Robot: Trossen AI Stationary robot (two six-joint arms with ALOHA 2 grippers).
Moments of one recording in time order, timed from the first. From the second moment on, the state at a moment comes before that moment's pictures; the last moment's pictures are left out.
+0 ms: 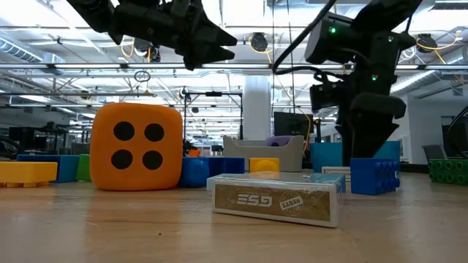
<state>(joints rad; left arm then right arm) 0.12 1.40 0.78 0.42 0.08 -0.01 0.05 1.53 0.80 -0.54 0.07 0.35</state>
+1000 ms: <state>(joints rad) 0.12 1.40 0.78 0.41 0.08 -0.03 0.04 1.53 0.72 -0.45 0.08 0.36</state>
